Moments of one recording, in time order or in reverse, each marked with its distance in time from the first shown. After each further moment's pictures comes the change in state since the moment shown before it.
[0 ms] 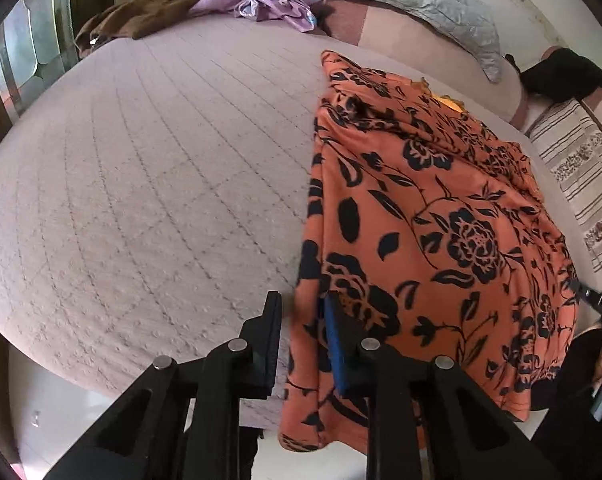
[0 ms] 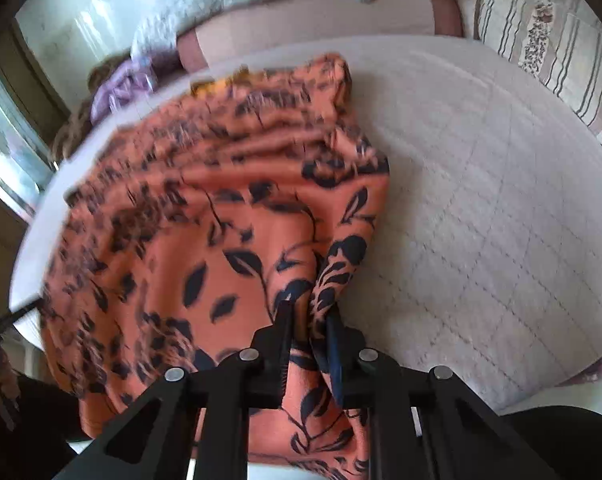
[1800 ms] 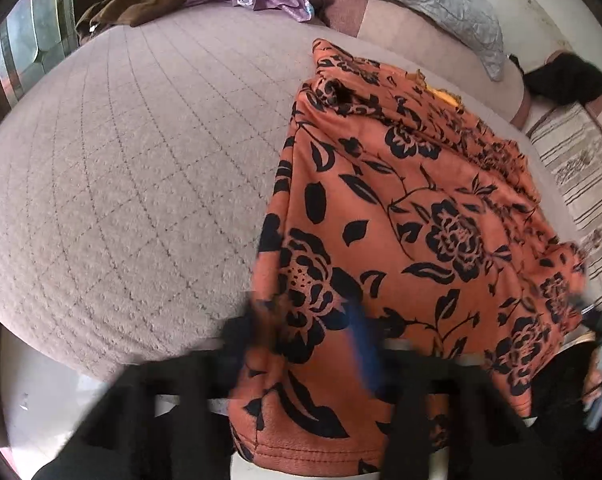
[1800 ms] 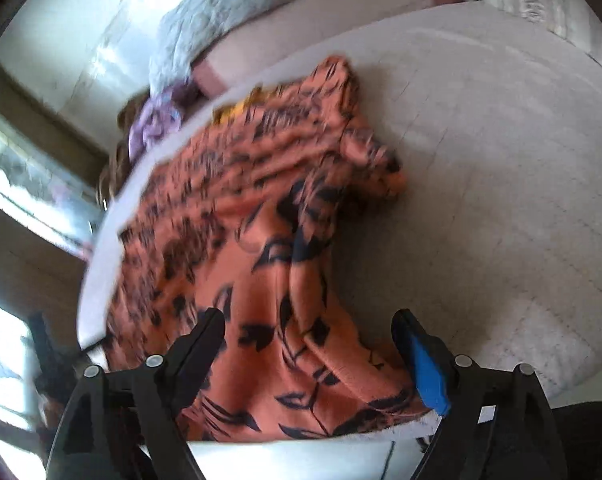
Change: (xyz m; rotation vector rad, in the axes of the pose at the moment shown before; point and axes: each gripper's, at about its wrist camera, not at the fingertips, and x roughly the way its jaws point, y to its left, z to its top) left arm -0.005 -0.013 -0.019 -0.061 0.032 -0.036; right arm 0.000 -0.026 -0.003 0.092 0.076 0.225
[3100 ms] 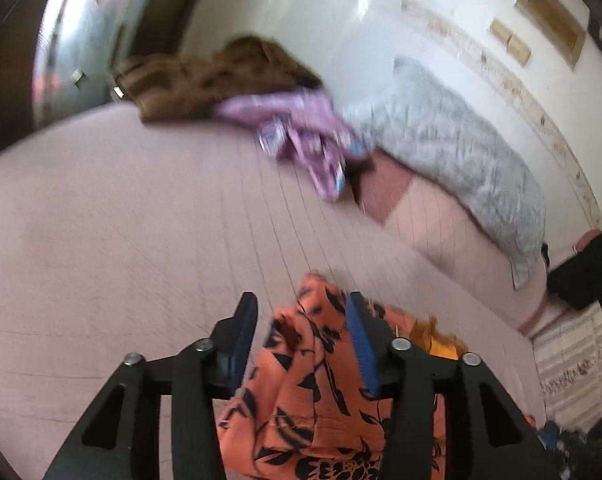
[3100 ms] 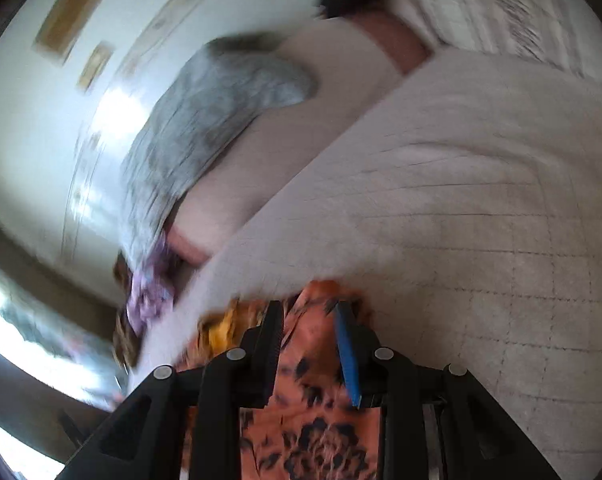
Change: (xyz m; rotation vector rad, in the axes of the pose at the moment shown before) left arm 0.009 -0.018 0.205 -0.337 -0.493 0.021; right arm 0.012 -0.045 0.203 0.267 -0.335 0.090
